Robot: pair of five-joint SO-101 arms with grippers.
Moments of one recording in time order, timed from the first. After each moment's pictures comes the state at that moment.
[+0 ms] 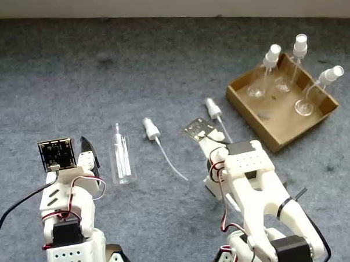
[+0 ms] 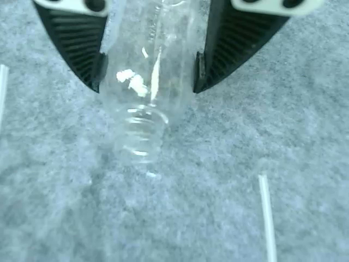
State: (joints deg) left arm -14.1 -103.9 96.0 39.9 4.9; right arm -17.1 -24.1 54.4 62.5 29.6
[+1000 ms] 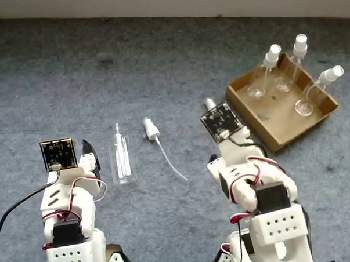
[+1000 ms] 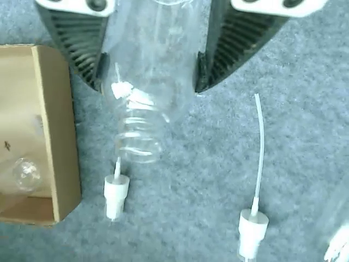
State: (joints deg) left arm -13.2 -103.9 96.0 42.3 4.9; right arm -17.1 -69.1 57.3 65.5 22.5
